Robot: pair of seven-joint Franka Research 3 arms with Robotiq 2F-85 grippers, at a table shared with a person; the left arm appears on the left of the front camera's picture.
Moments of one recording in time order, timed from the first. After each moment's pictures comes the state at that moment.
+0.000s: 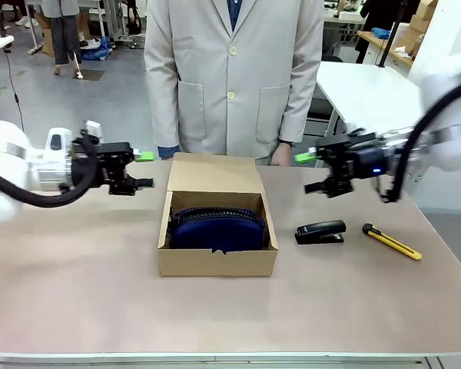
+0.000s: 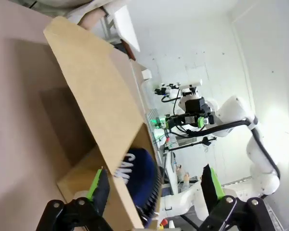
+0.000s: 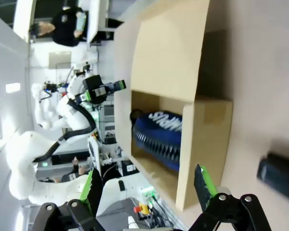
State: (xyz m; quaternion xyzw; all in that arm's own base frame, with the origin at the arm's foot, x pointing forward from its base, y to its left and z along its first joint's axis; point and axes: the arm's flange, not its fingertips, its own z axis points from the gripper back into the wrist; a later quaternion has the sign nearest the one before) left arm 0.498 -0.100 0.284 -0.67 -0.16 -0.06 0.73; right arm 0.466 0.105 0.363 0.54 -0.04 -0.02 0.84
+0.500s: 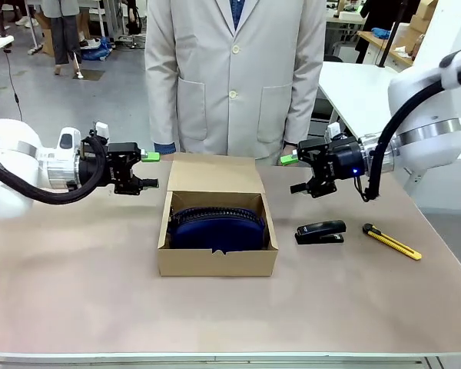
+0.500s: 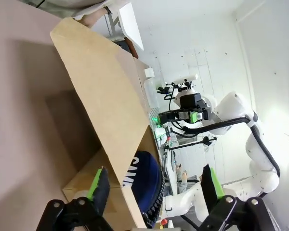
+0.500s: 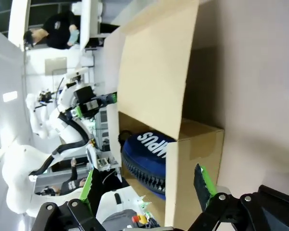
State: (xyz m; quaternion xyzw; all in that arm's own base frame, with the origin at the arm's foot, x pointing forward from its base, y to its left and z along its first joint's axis) left arm 0.508 -0.103 0.279 -0.66 -0.15 -0.06 0.73; right arm 0.489 0.116 0.344 0.53 -0.04 -0.03 0.85
